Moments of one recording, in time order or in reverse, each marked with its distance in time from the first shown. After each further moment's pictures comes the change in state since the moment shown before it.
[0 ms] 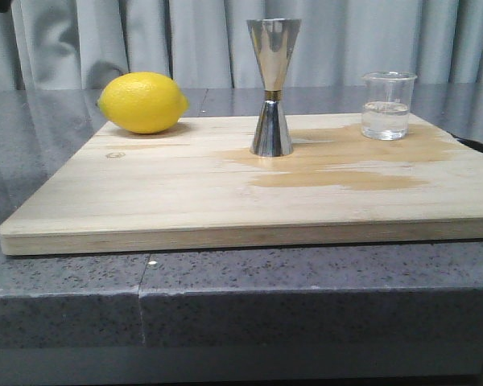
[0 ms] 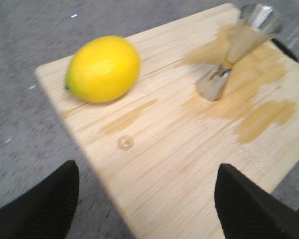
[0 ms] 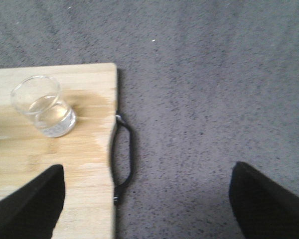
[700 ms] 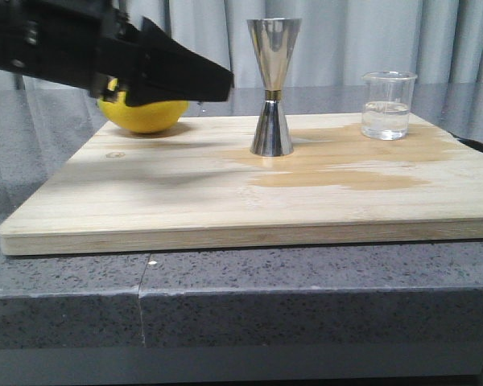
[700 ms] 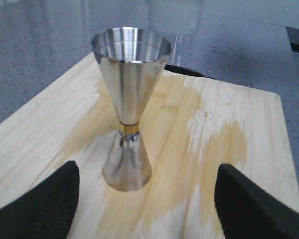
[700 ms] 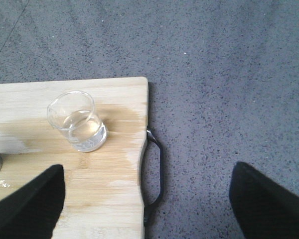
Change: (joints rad) left arm -0.298 0.527 -0.051 -0.714 0.057 1.051; right arm 0.000 0.038 0.000 0.166 -0.072 -0.123
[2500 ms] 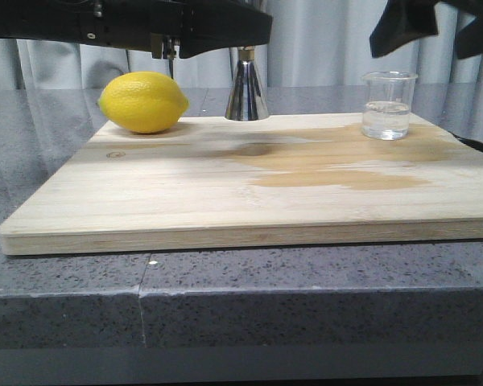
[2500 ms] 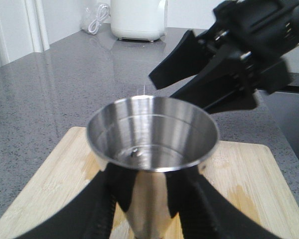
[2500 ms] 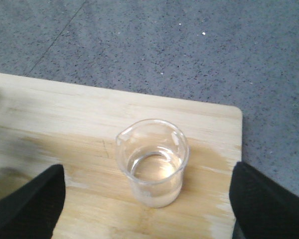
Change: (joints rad) left arm -0.008 0.190 -0.286 -0.006 0.212 0.008; right arm 0.259 0.348 0.012 0.040 -0.418 -0.071
